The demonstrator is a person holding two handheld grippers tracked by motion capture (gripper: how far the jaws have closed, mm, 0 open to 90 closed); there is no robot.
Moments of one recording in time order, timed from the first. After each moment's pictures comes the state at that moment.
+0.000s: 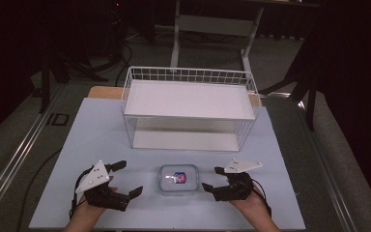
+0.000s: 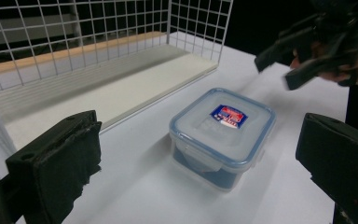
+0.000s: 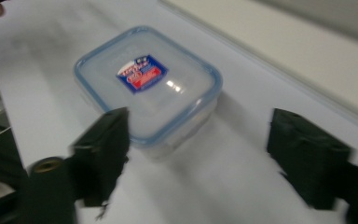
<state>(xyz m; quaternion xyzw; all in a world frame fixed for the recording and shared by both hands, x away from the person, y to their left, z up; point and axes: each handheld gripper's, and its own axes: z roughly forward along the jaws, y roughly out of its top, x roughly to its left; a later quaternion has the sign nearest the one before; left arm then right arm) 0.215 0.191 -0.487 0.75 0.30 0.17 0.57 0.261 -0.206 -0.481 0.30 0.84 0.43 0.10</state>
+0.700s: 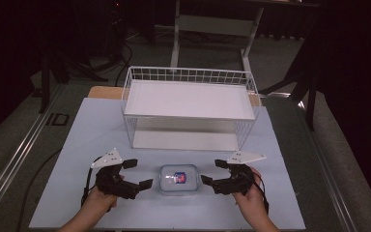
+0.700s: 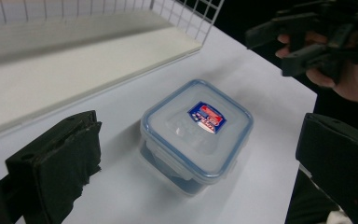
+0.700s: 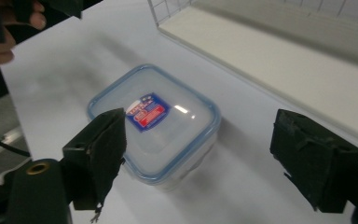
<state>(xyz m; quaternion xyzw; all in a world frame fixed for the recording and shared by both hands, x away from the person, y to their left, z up) 0.250 0.167 -0.475 0.76 0.37 0.01 0.53 0.273 -0.204 -0.462 0.34 0.82 0.46 0.06</state>
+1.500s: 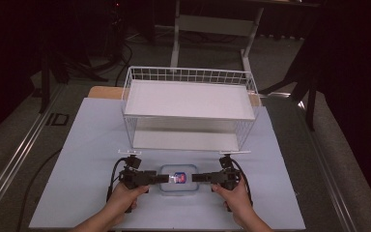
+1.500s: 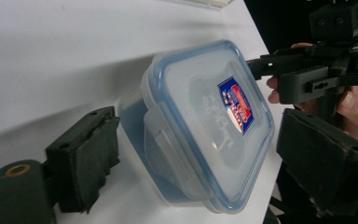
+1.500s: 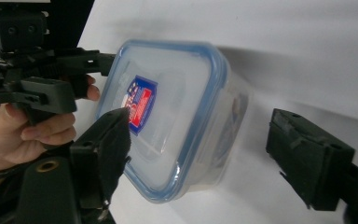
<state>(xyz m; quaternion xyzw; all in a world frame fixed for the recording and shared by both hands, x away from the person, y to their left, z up) 0.287 0.131 -0.531 0.70 0.51 -0.16 0.48 0.310 -0.192 -0.519 0.52 0.72 0.42 -0.18</state>
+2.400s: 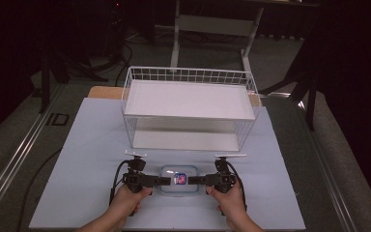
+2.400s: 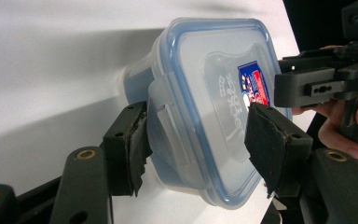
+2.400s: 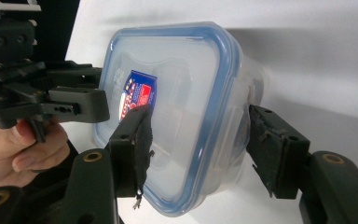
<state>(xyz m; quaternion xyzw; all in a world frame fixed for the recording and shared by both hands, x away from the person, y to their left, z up) 0.282 0.120 -0.526 0.71 0.54 -0.16 0.42 0.300 -0.177 -0.521 0.56 0.71 0.39 -0.19</state>
